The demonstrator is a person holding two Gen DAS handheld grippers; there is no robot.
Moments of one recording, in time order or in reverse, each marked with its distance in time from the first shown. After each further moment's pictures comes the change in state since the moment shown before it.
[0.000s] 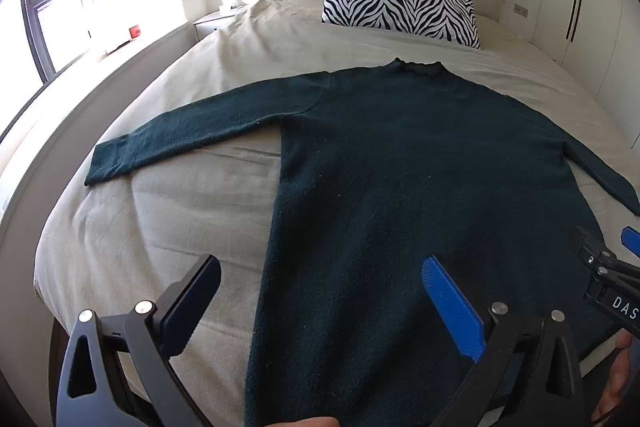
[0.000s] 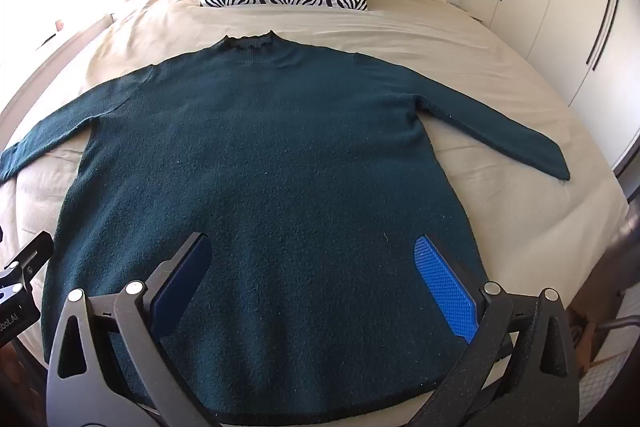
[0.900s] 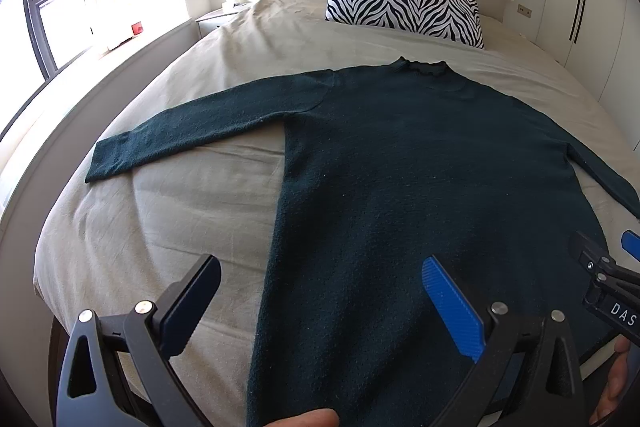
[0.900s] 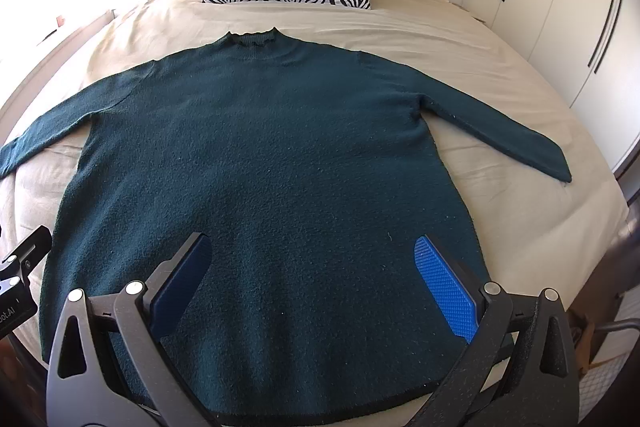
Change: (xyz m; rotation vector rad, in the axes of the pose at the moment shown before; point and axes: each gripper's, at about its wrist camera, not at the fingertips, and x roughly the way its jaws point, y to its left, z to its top) left arm 0.009 0.009 -0.003 -0.007 0.008 0.004; right arm 0.004 0.003 -0.002 -0.006 0.007 -0.002
